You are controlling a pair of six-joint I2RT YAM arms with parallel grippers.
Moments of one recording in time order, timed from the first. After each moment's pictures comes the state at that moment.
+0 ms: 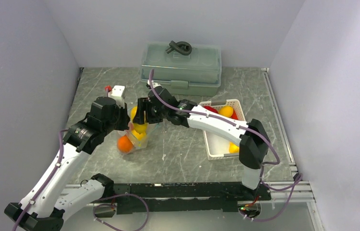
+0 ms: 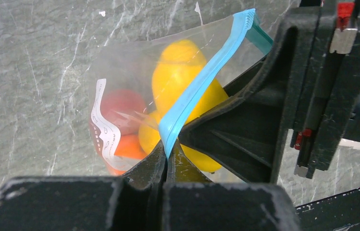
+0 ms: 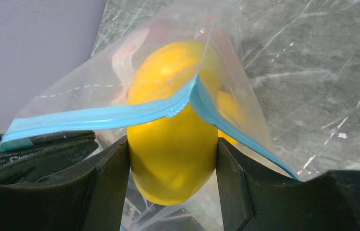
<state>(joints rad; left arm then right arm) -0.47 0.89 1.06 -0.77 -0.13 -0.28 0.99 1.82 1.60 -0.37 -0.05 0.73</state>
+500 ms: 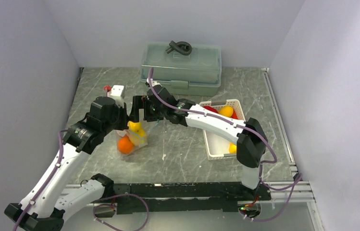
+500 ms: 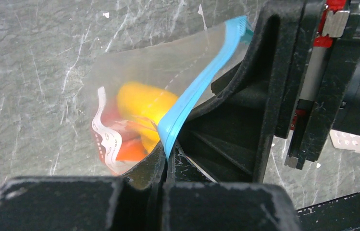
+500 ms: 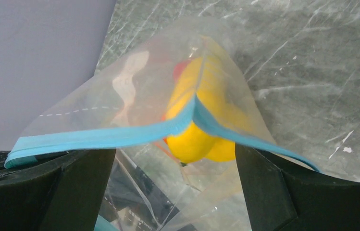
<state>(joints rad) -0.47 0.88 1.06 -0.77 -0.13 -0.28 0.99 1.86 1.62 -0.33 -0.05 0.75</state>
